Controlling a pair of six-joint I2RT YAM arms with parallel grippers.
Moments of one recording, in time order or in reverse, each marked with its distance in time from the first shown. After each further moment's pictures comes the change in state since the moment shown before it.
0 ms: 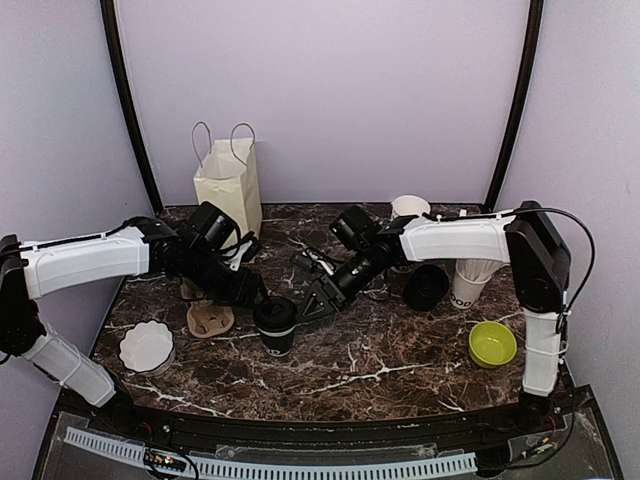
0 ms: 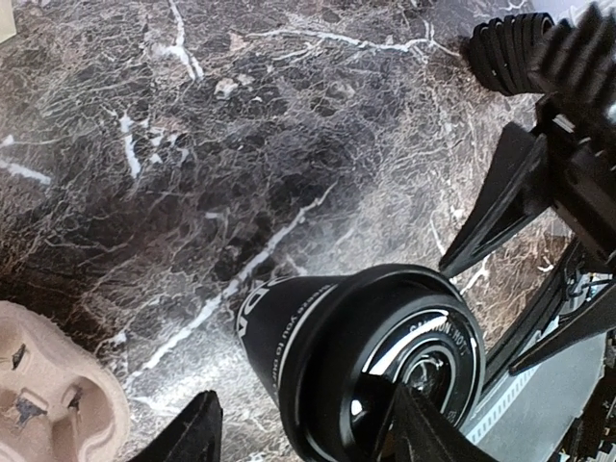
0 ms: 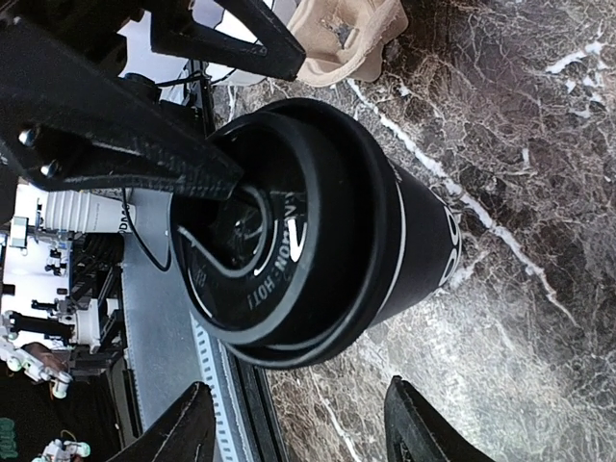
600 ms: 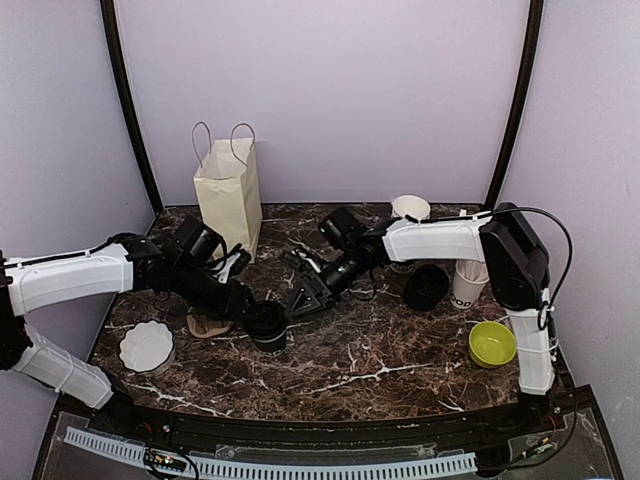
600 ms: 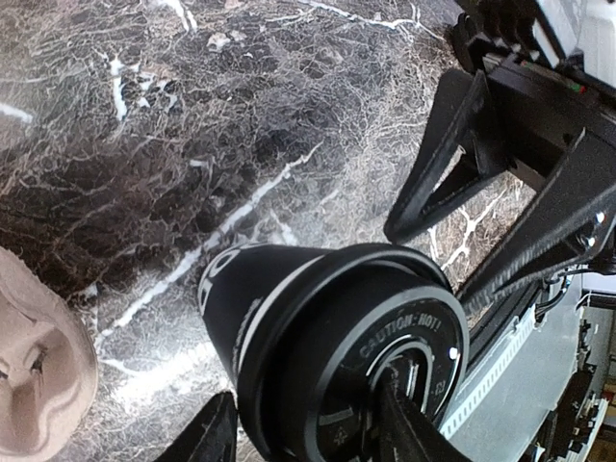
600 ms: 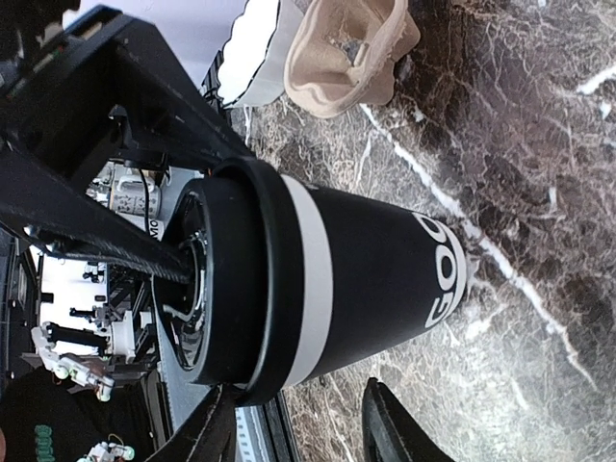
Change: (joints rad) left arm 0.003 -0.107 -0.139 0.050 0.055 -0.064; right arm 0.001 0.136 0.117 0.036 -0.077 0.094
